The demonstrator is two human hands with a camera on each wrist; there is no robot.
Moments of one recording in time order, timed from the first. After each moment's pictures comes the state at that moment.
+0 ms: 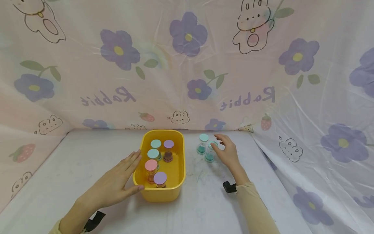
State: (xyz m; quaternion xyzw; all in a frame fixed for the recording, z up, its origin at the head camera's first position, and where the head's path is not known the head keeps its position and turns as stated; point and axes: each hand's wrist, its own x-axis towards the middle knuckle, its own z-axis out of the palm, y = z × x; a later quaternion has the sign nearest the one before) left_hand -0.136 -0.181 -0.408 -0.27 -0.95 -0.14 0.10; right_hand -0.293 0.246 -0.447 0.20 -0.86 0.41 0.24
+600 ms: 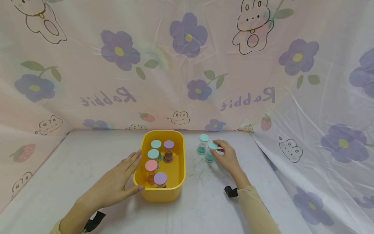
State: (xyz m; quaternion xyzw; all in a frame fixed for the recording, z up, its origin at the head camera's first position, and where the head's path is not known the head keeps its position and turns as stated) left_hand -0.135 -0.181 -0.407 -0.26 -0.95 -0.14 0.10; right_hand -0.289 0.253 -0.465 0.21 -0.86 0.42 0.18
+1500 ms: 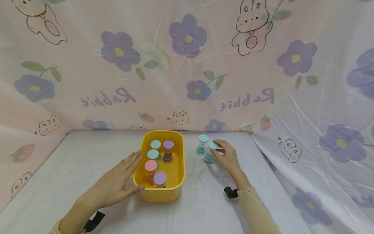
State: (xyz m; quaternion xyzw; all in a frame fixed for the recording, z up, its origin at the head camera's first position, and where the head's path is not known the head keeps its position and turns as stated) left_hand -0.134 -0.181 -0.406 -0.26 -0.95 -0.14 0.10; right_hand -0.276 0.242 -0.449 0.23 -0.84 0.42 0.24
